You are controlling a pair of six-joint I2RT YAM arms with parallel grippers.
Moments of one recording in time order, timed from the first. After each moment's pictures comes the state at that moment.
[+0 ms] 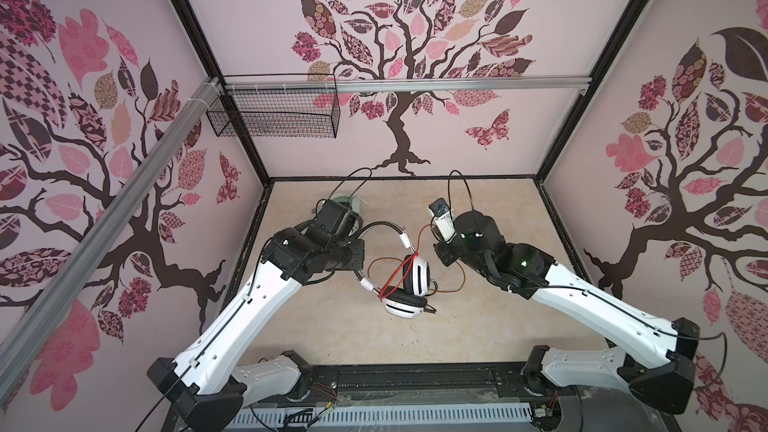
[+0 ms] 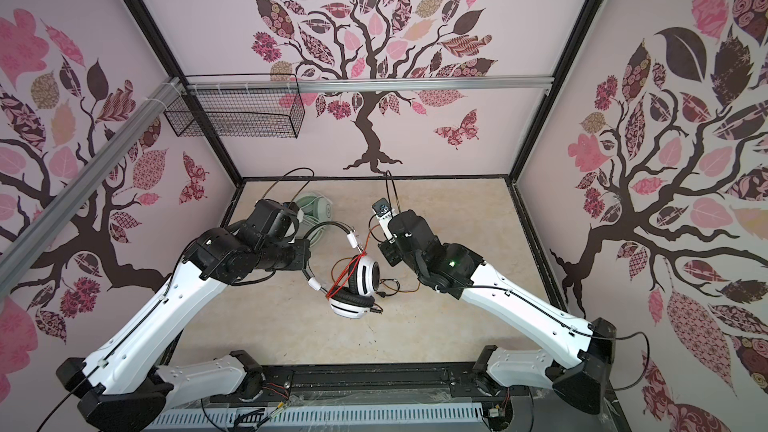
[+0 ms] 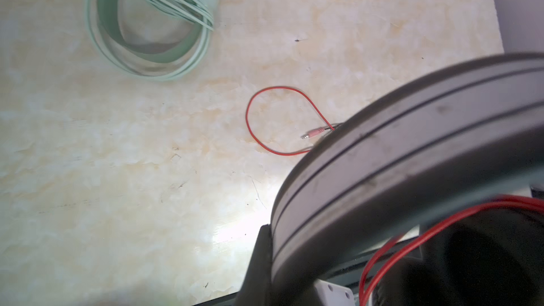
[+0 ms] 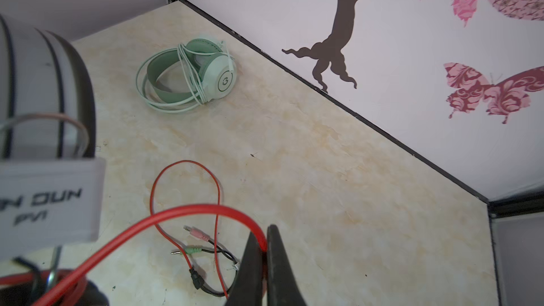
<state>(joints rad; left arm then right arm) -0.62 1.20 1.43 -1.21 -0.06 -0.48 0.86 1.23 1.22 -0.50 0.34 -0.02</state>
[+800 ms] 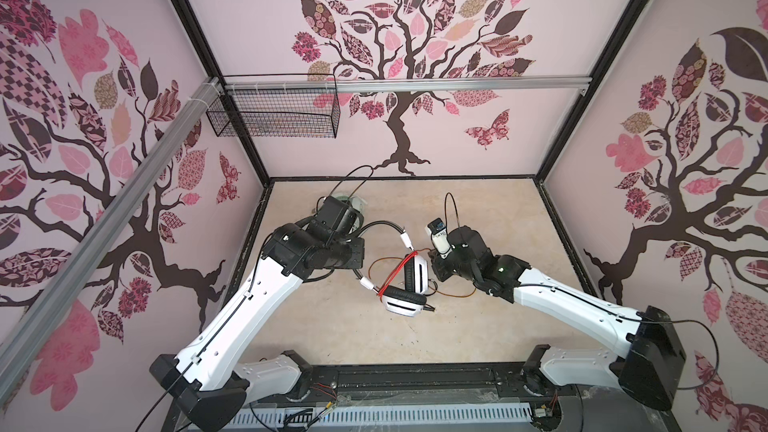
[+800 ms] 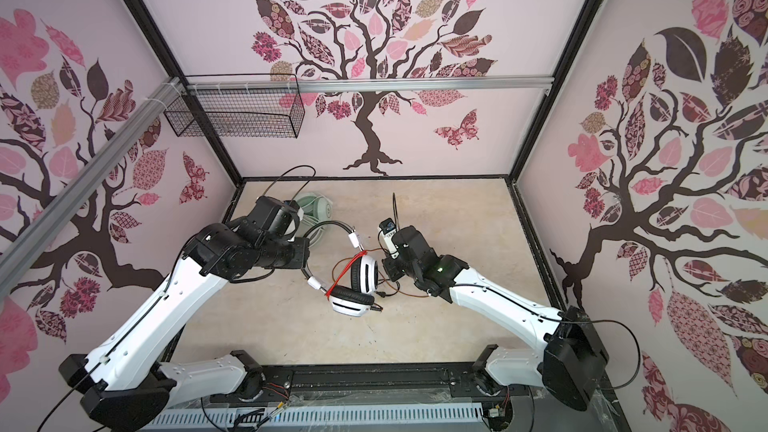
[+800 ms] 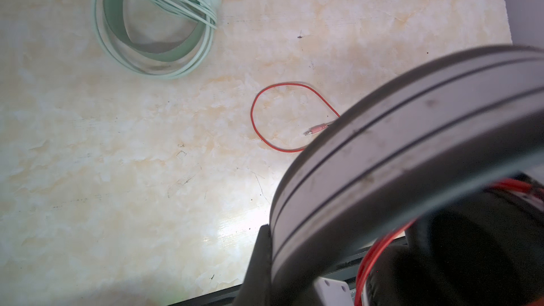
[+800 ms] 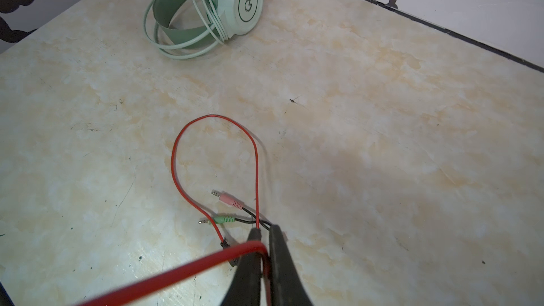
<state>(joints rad) -0.62 1.23 1.50 -1.27 -0.09 -0.47 0.77 1.25 0.90 -0.31 0.11 0.13</state>
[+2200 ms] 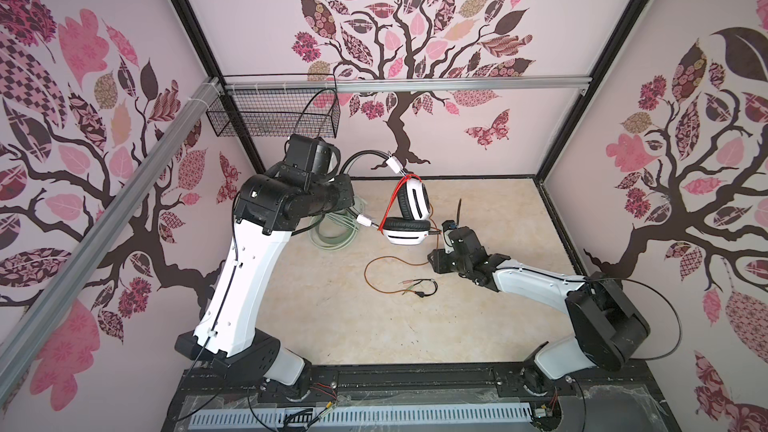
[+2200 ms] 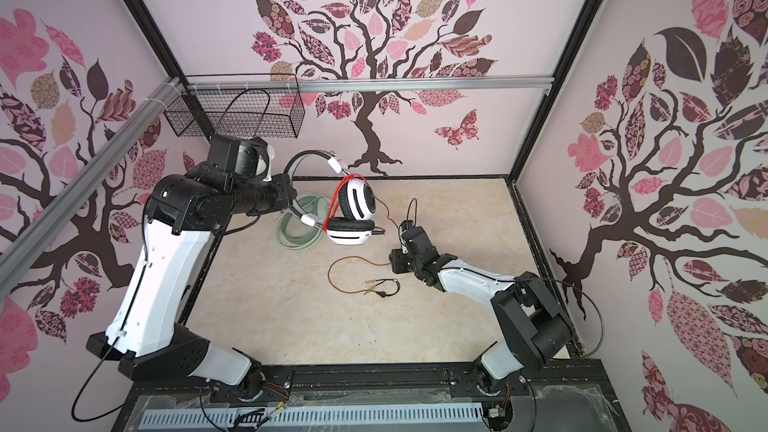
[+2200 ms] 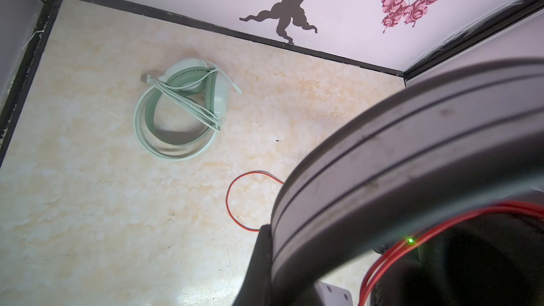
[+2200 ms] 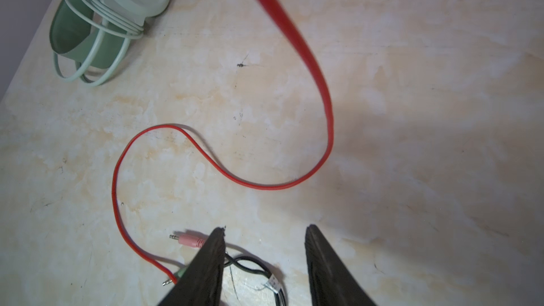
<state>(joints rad) -0.43 1.51 2.15 -1.38 -0.07 -0.52 0.58 1.51 0.77 0.03 -0.03 0.44</state>
